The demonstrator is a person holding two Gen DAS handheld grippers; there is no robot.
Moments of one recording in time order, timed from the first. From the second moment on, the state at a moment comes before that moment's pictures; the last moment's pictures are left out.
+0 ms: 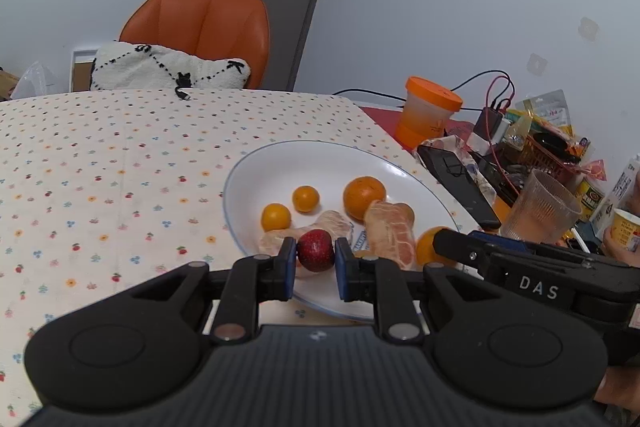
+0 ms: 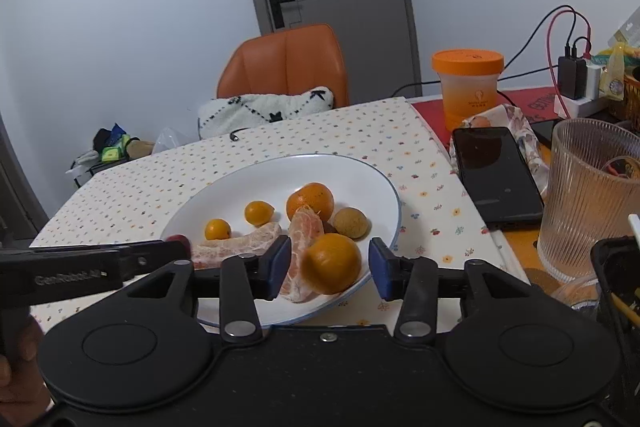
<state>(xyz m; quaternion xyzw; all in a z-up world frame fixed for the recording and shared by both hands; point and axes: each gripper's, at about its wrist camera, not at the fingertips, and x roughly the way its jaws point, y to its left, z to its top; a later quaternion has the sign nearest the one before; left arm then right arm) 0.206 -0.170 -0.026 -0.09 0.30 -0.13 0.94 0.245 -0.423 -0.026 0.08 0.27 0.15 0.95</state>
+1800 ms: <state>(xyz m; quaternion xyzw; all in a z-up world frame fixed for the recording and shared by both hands) 0.134 -0.090 -0.010 -0.10 0.27 0.03 0.96 0.192 -0.391 -0.011 0.09 0.26 0.23 0.93</state>
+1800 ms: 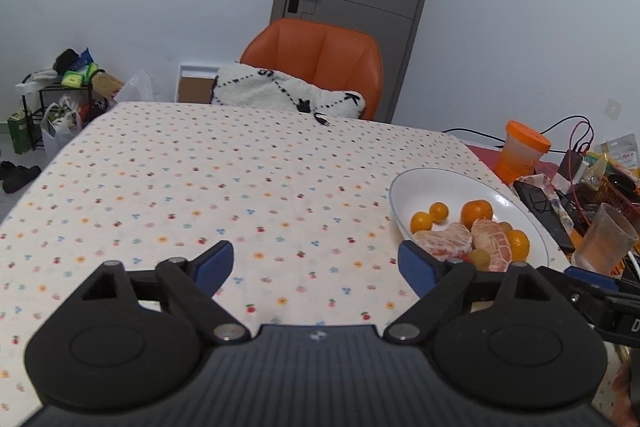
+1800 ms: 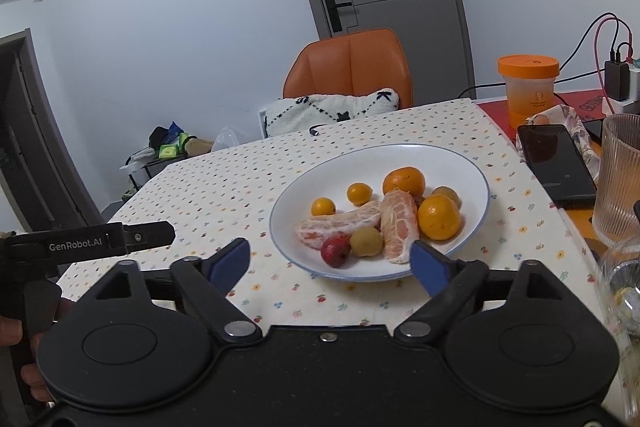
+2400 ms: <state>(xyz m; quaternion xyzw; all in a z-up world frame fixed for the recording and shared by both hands) 0.076 -0.067 0.012 -0.09 0.27 0.04 0.96 0.144 -0.373 0.009 0.09 0.26 0.25 0.93</state>
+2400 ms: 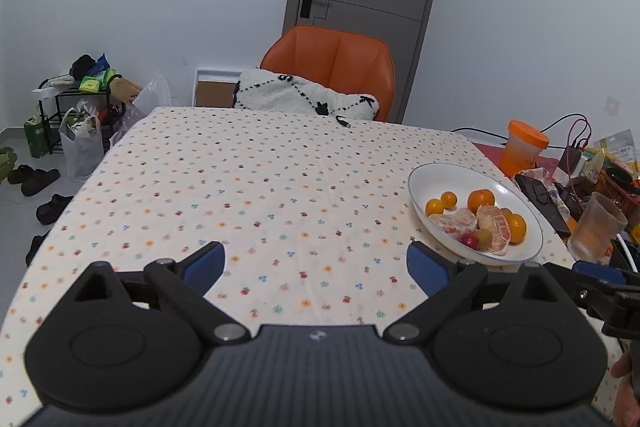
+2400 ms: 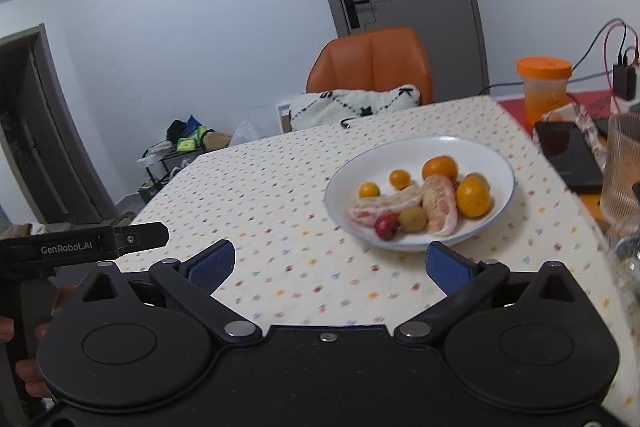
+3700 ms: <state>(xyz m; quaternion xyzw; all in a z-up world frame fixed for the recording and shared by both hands) -0.007 -0.060 0.058 -0.05 0.24 0.05 0.97 0.076 -0.366 0.060 0.06 0.24 0.28 0.93</state>
